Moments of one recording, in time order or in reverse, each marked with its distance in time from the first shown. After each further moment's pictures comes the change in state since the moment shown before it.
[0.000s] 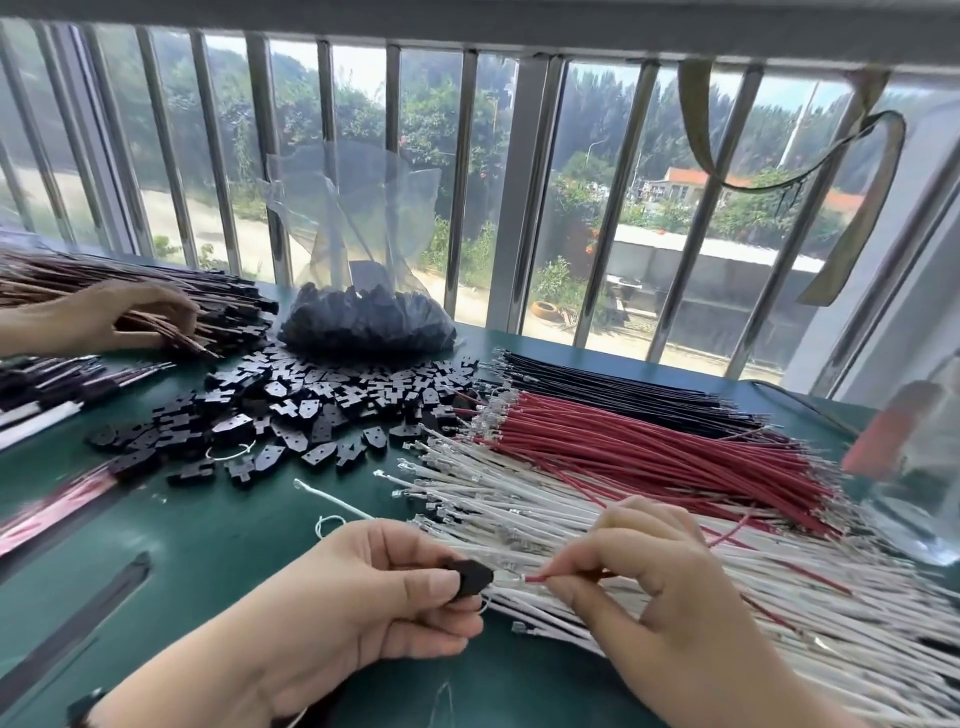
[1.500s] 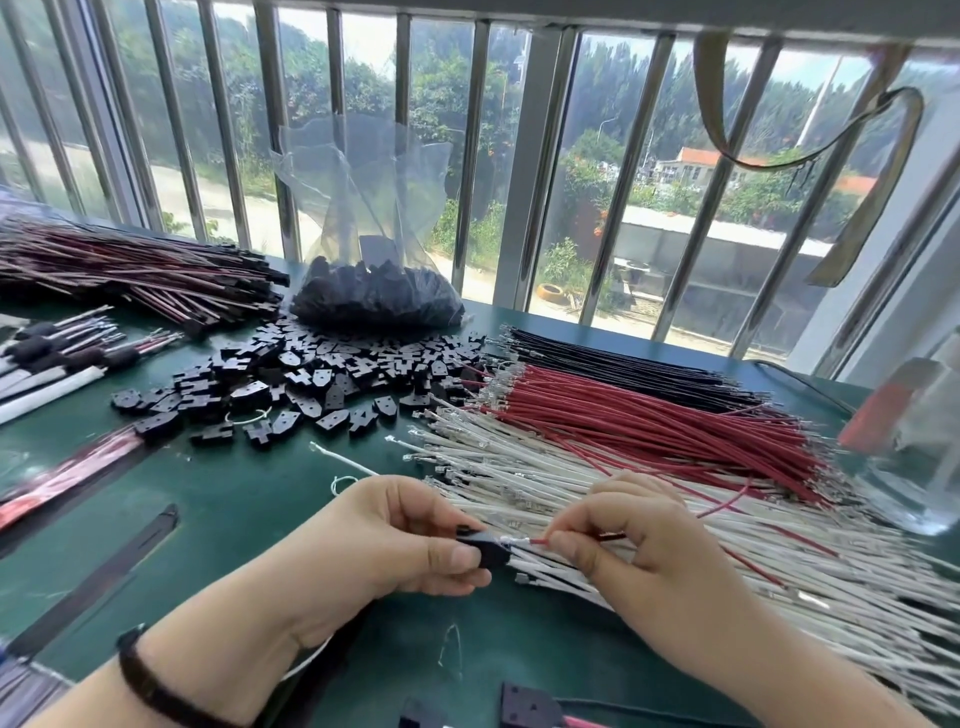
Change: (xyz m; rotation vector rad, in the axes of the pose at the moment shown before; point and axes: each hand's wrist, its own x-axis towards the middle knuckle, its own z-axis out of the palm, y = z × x) left_hand -0.005 0.003 0.012 0.119 0.105 0.119; right_hand 0.002 0.000 -0.002 0.085 -0.180 0.080
